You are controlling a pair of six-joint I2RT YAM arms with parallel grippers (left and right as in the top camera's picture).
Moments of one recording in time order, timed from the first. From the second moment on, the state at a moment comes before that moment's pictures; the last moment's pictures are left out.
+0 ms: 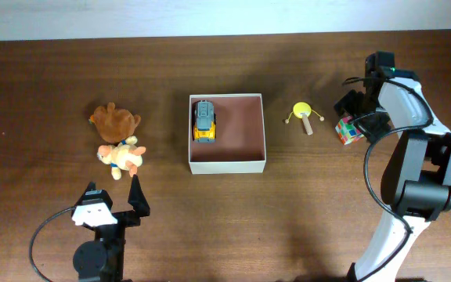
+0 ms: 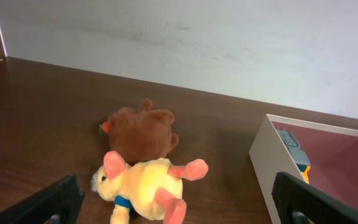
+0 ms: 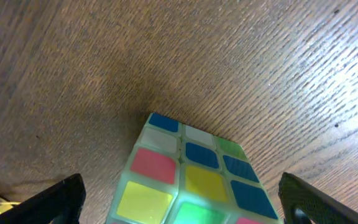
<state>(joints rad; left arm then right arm) 0.09 0.02 0.02 -0.08 0.03 -0.17 -0.17 2.15 1.66 -0.96 0.04 0.72</state>
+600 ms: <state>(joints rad) 0.09 0.02 0.02 -0.08 0.03 -0.17 -0.17 2.15 1.56 -0.86 0.04 0.66</state>
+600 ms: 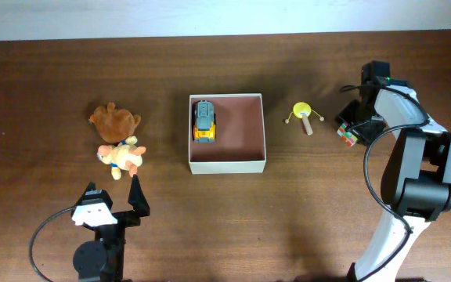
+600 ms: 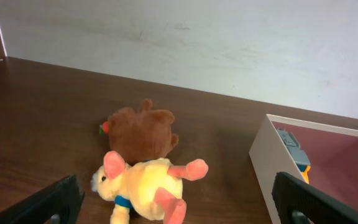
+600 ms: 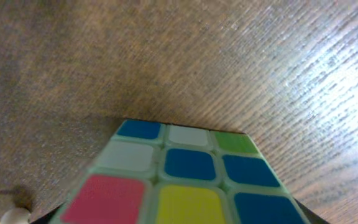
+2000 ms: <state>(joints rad) 0.09 0.02 0.02 -0.08 0.03 -0.17 -0.13 2.15 1.91 -1.15 -0.13 0.05</state>
